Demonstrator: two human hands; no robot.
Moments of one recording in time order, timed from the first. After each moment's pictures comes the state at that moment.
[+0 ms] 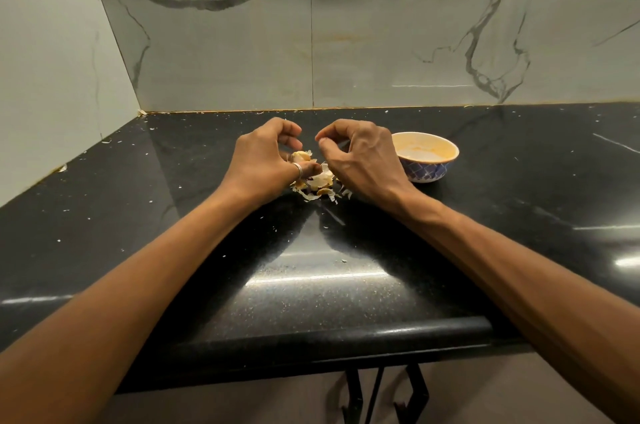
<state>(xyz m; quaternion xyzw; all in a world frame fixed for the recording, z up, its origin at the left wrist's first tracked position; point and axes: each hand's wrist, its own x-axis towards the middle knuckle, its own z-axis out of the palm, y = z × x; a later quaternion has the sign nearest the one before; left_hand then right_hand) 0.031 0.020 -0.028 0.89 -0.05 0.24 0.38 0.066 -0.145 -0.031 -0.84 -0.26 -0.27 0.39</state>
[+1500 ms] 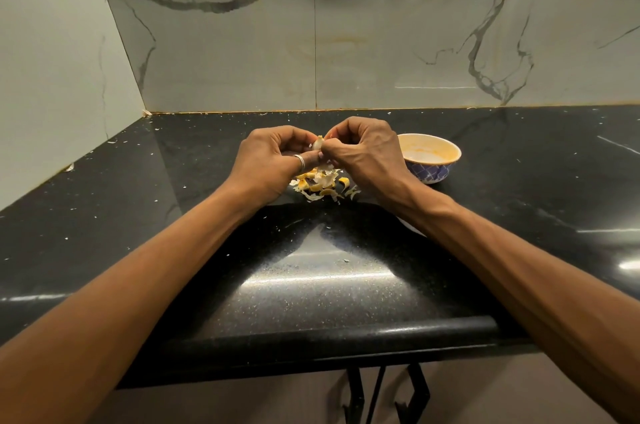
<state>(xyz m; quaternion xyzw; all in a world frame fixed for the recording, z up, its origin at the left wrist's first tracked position) 0.027 0.018 -0.030 0.80 -0.11 0.18 0.57 0.070 -0.147 -0.030 -0.80 -0.23 -0.18 0.52</state>
